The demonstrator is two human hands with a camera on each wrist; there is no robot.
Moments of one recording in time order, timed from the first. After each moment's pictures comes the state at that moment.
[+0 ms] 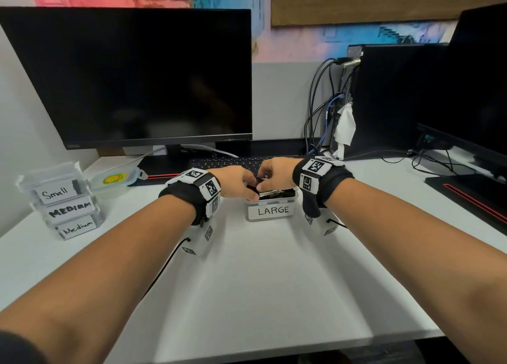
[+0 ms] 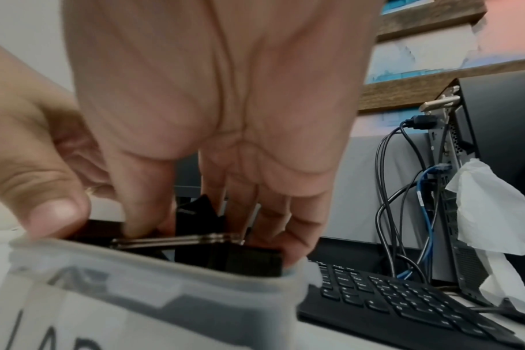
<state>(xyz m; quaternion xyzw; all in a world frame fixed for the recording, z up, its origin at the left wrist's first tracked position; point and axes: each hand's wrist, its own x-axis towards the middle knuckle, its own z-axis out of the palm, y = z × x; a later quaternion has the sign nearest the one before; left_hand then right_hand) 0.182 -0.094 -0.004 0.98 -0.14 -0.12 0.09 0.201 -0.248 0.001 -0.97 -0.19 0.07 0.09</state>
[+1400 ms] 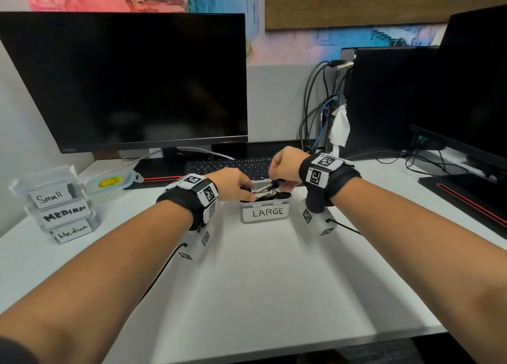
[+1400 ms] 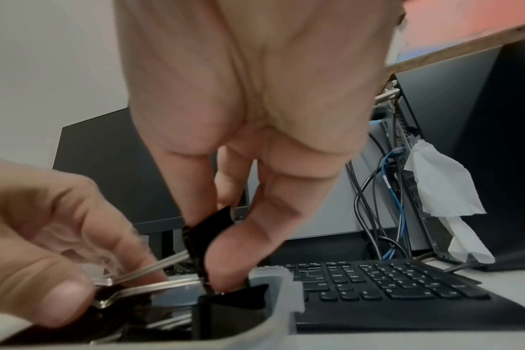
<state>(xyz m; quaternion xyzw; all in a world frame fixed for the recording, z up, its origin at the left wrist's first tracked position) 0.172 -0.100 0.001 0.98 -0.16 -0.10 0.07 0.198 -0.265 0.015 -0.94 -0.05 0.08 0.32</state>
